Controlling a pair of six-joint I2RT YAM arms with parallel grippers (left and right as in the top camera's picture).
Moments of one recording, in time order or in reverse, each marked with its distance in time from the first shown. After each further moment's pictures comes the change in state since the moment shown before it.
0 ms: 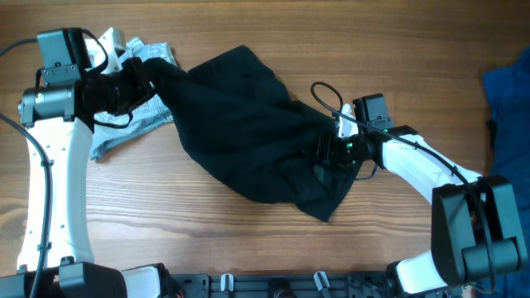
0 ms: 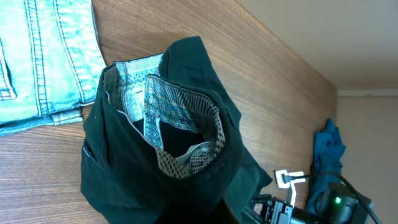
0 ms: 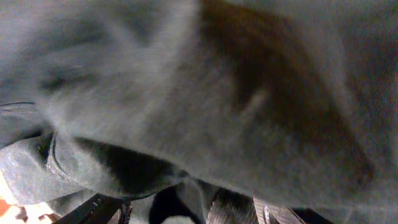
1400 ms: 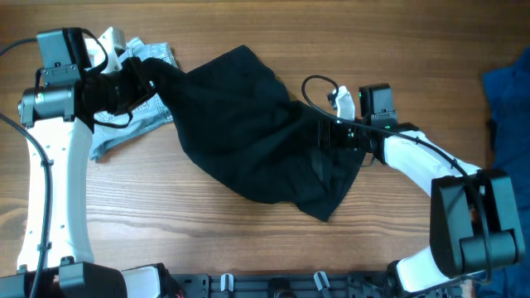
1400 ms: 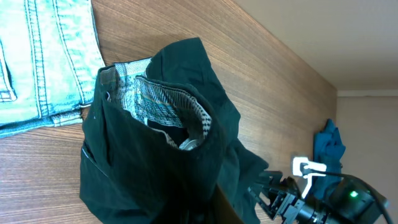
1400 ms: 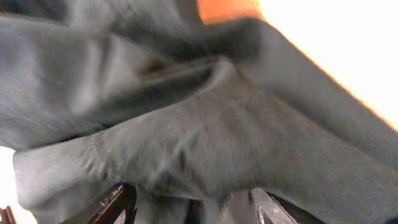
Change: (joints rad) left arm 0.000 0.000 0.000 0.004 0.000 0.000; right arm -0.027 0.037 0.014 0.288 -0.072 -0.247
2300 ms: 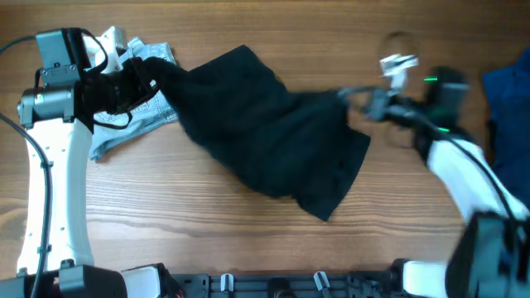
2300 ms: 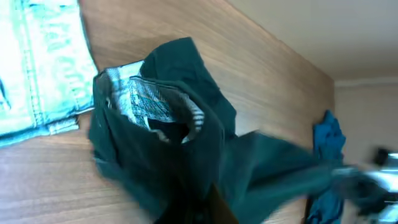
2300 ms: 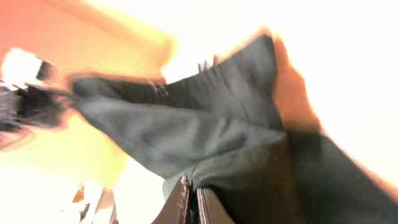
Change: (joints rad) left arm 0.000 -0.008 0.000 0.002 0.025 0.053; right arm -0.305 -0.187 -0.002 0.278 -0.494 0.346
